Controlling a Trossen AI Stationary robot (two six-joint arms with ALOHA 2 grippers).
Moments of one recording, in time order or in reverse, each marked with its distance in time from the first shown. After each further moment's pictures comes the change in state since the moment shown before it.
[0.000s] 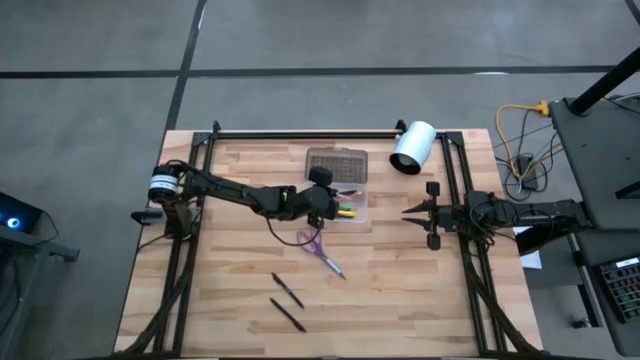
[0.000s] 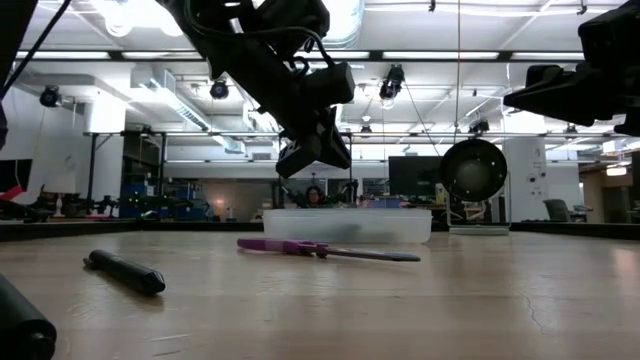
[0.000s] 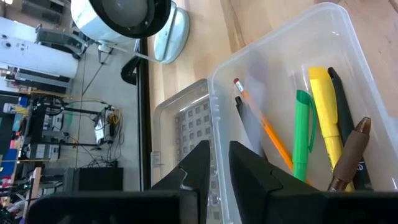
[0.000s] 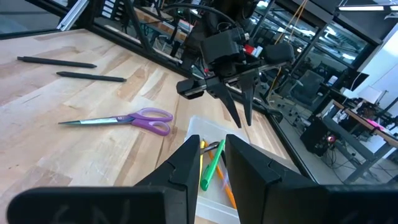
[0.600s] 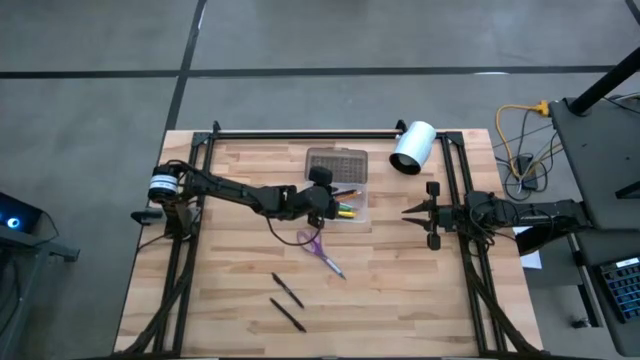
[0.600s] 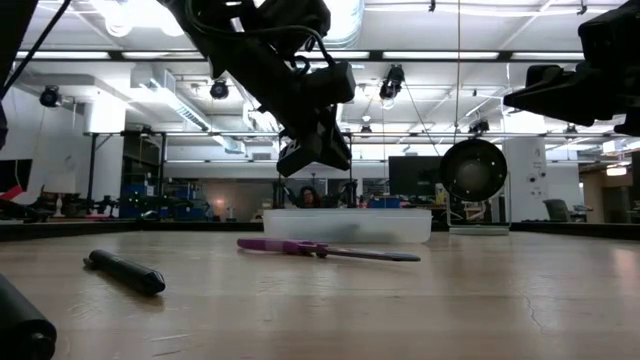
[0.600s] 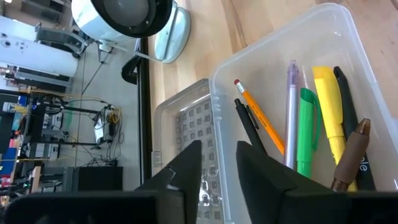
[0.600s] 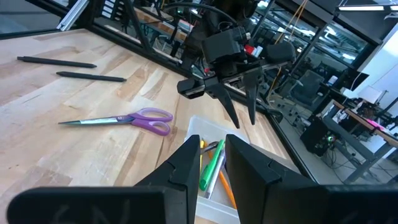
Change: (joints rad) left arm 0.000 0.000 0.007 -0.009 0.000 -0.003; right arm 0.000 0.000 0.000 0.000 0.000 0.000
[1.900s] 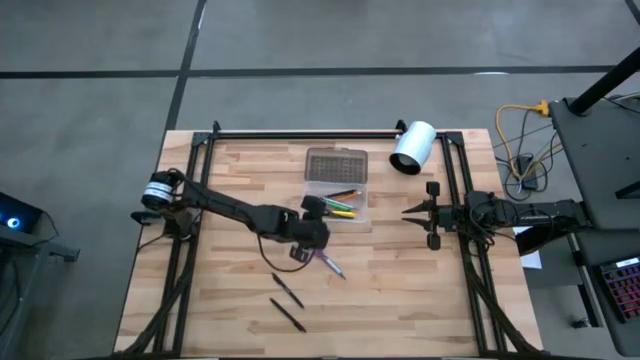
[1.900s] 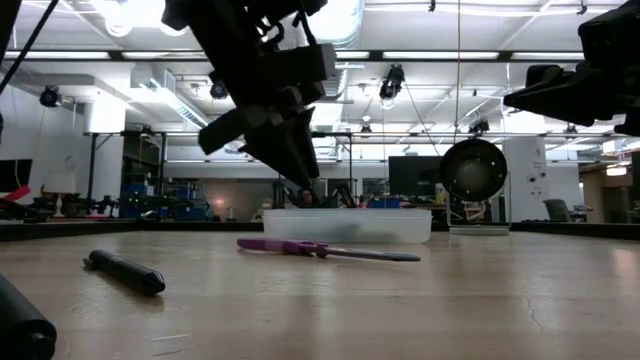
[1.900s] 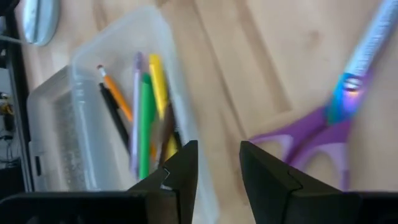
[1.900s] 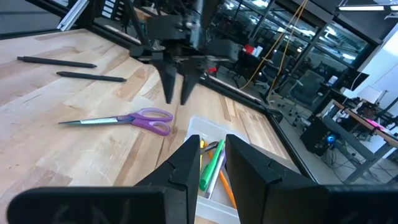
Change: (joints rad) left arm -0.194 -0.016 0.093 -0.499 0.132 -0.338; right arm 0.000 0.000 0.000 0.000 0.000 0.000
